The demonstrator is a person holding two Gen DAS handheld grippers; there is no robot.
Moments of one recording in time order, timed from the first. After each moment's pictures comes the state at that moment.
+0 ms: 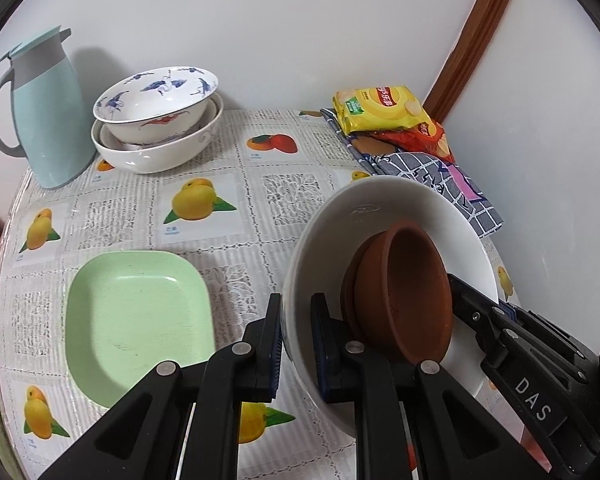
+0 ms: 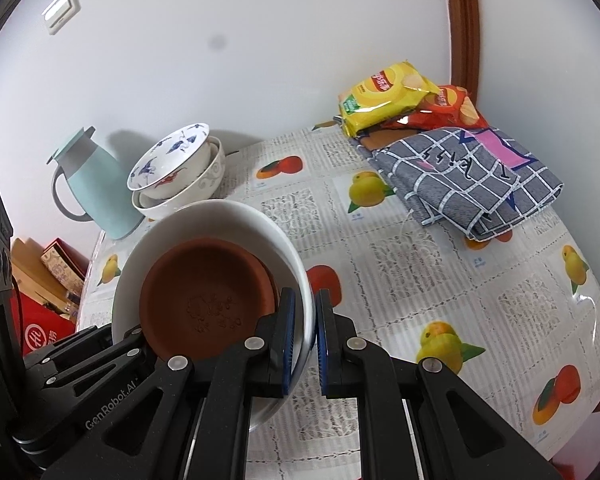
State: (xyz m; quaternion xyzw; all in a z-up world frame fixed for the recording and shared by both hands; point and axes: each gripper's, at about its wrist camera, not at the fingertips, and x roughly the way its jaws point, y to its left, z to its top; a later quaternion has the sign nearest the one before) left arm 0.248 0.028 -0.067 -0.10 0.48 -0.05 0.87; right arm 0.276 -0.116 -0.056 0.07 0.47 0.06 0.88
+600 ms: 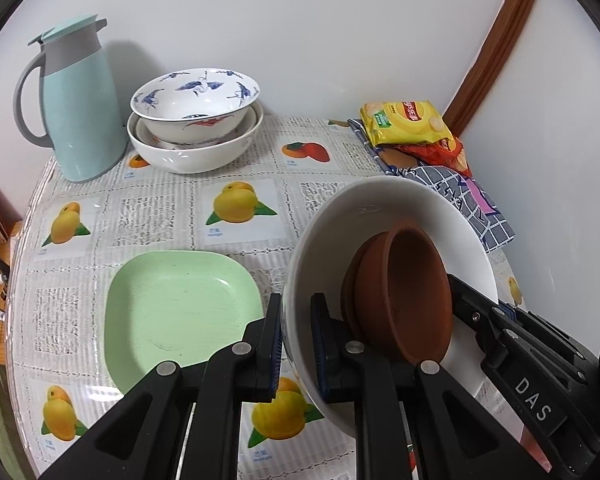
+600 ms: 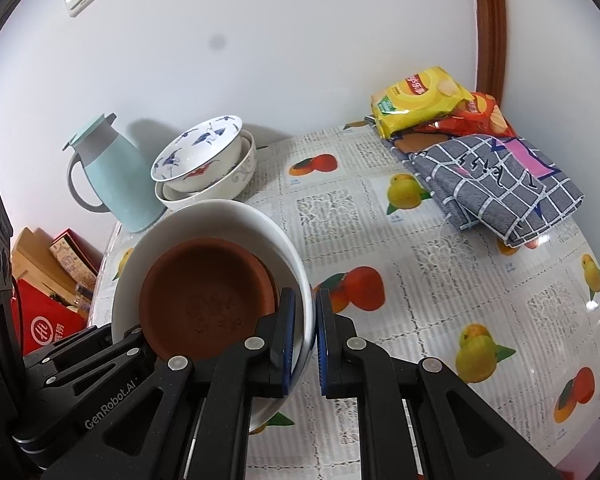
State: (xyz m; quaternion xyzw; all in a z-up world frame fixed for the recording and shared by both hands) left arm 0.240 0.065 -0.064 -0.11 0.47 -0.03 0.87; right arm 0.278 -0.074 -0.055 0.06 0.47 0.08 0.88
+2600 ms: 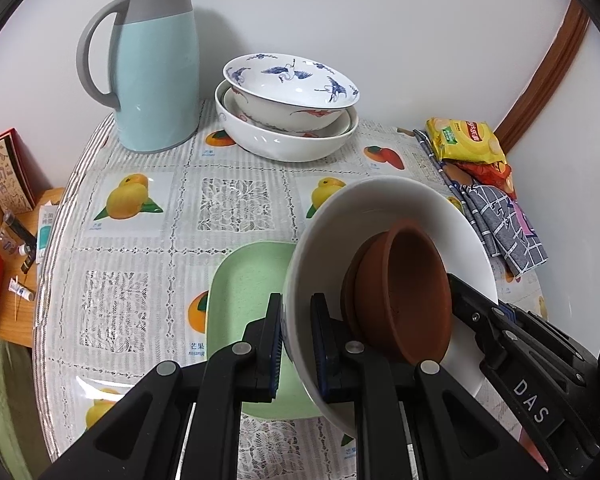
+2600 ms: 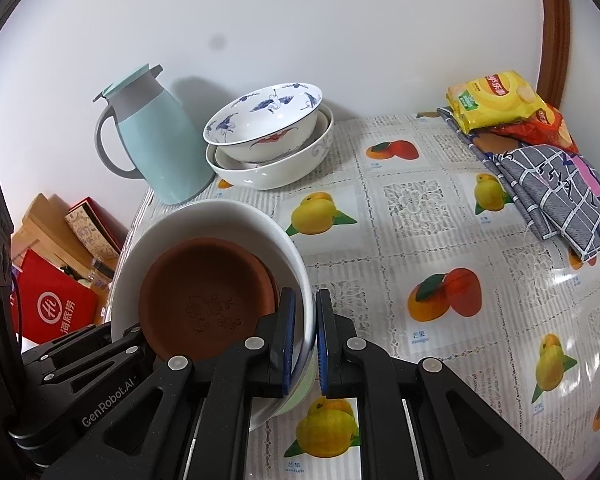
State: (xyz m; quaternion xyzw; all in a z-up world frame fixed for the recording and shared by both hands) left arm 0.238 0.154 -0.083 -0.15 0.48 0.02 0.86; right arm 0.294 0.016 -0.083 0.04 0.49 0.13 0.86
